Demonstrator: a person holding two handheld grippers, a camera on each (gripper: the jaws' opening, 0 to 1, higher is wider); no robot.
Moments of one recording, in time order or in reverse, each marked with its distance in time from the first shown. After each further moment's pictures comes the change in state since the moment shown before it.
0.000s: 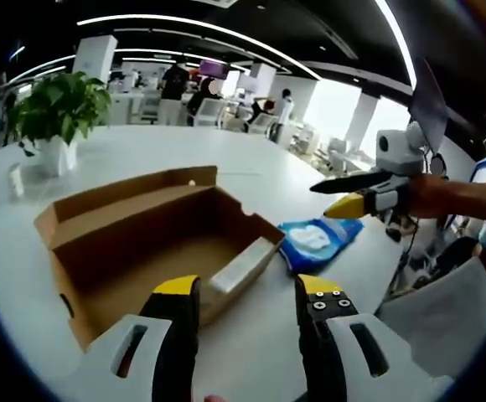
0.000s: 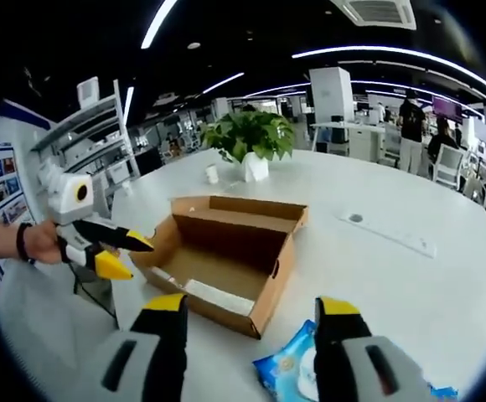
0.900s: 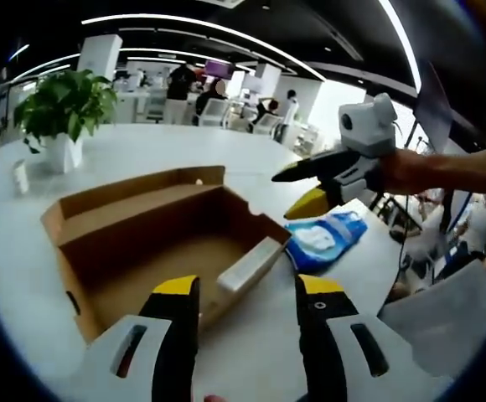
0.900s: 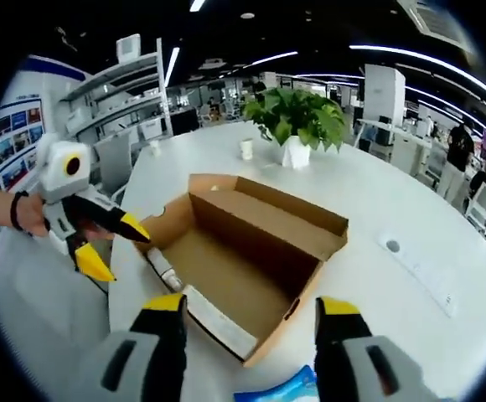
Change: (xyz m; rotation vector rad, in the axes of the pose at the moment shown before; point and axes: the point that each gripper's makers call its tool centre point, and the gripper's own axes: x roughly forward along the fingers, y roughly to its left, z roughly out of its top) left arm -0.002 0.007 0.001 -0.014 -0.003 0.021; right arm 0.063 0.010 0.020 -0.234 0.156 0.137
